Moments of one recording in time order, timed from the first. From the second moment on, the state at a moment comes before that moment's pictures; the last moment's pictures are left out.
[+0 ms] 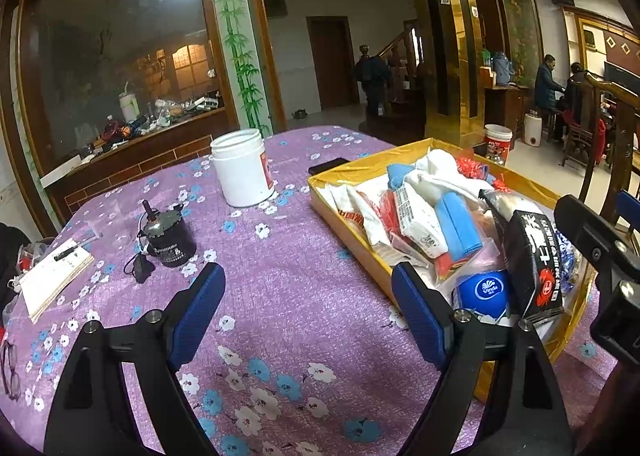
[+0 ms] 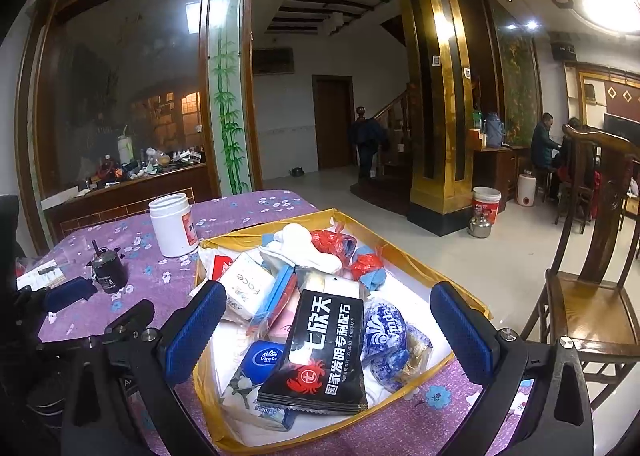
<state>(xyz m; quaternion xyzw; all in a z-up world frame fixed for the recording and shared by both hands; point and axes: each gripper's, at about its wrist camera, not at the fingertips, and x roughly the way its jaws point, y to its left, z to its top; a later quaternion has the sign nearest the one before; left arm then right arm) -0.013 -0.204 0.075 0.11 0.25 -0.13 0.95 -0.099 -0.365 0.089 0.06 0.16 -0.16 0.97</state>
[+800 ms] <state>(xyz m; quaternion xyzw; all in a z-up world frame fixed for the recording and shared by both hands) -0.015 -0.209 0.076 0.13 0.27 -0.11 0.95 -0.099 -0.368 0.091 0.06 0.16 -0.16 0.97</state>
